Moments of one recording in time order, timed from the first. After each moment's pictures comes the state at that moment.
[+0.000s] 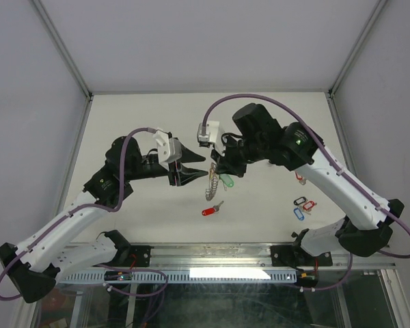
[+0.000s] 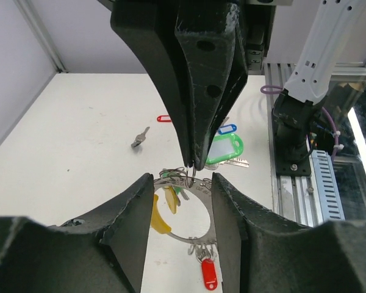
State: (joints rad) left arm -0.73 0.92 0.94 -0.03 0.66 0.12; right arm 0.91 1.38 1.74 -1.14 -0.36 -0.38
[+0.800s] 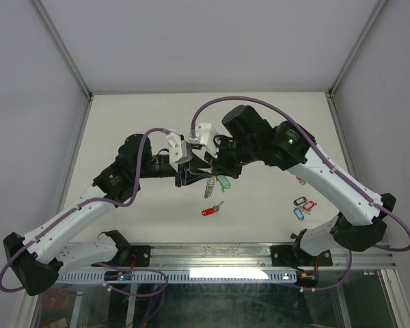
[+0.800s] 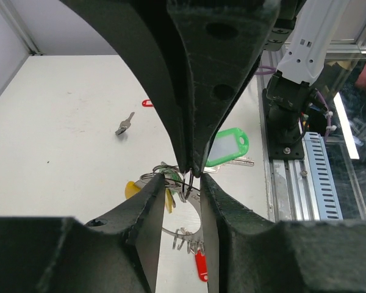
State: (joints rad) left arm -0.75 0.99 0.95 -0.06 0.69 0.16; right arm 0.99 1.45 1.83 -1.22 -0.24 -0.34
